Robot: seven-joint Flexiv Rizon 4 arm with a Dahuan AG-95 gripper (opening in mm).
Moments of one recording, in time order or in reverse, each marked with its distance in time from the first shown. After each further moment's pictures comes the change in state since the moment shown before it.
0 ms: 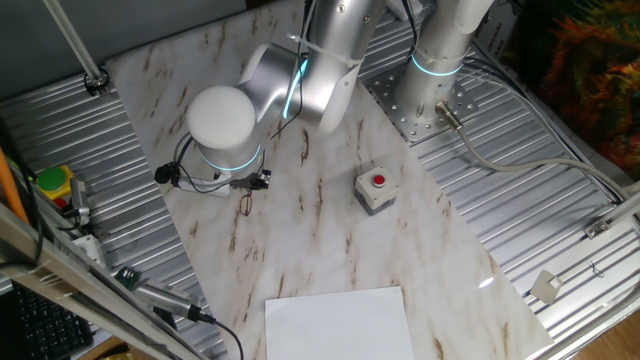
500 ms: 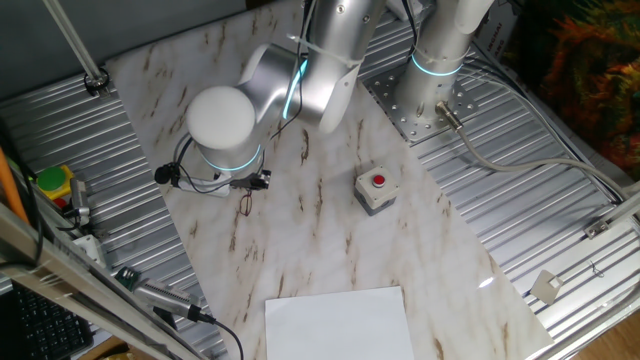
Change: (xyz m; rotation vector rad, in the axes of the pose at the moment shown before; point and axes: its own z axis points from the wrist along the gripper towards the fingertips) arm 0.001 0.000 0.000 0.000 0.001 0.006
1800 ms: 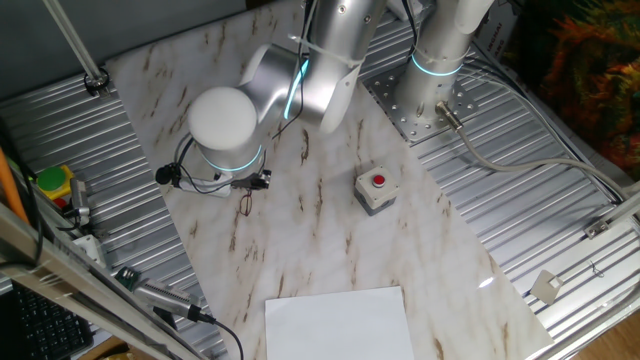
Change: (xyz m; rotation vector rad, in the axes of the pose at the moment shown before) arm 0.000 0.000 -0.001 -0.011 -0.001 -0.003
